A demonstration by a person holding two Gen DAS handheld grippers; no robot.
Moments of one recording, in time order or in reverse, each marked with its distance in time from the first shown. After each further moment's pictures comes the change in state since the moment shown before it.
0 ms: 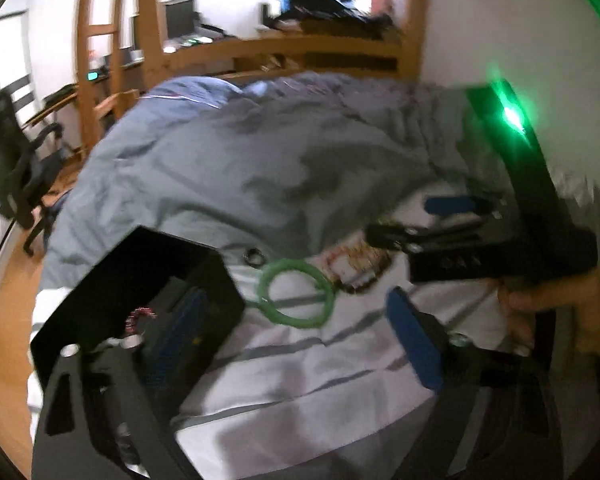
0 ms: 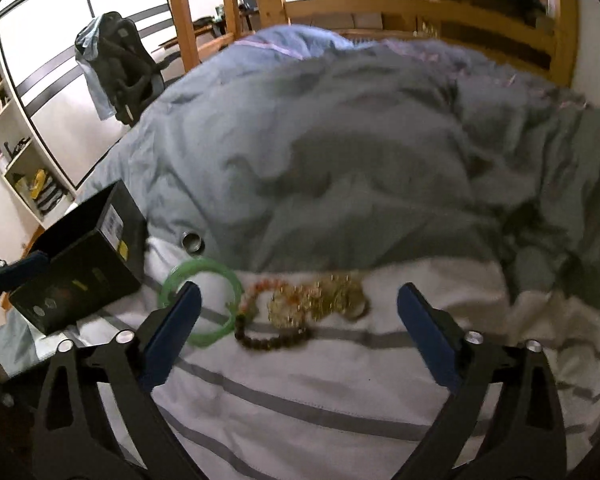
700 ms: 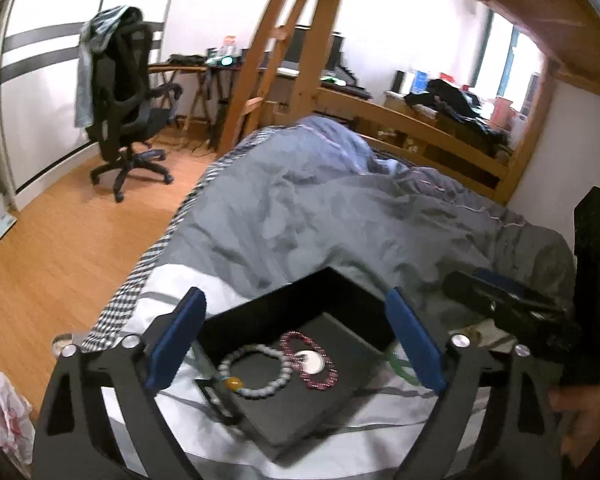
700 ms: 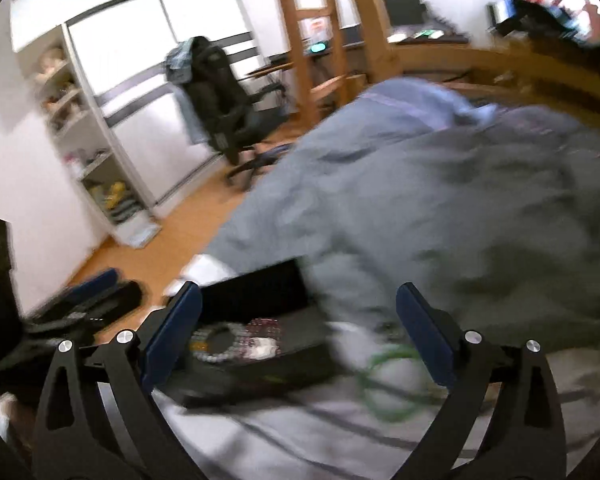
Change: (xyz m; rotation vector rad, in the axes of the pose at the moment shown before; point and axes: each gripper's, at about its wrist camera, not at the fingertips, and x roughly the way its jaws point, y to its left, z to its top) left arm -0.091 0.140 -0.013 -0.459 -0.214 0.174; right arm -0.045 0.132 0.050 -0.108 -0.160 0.217
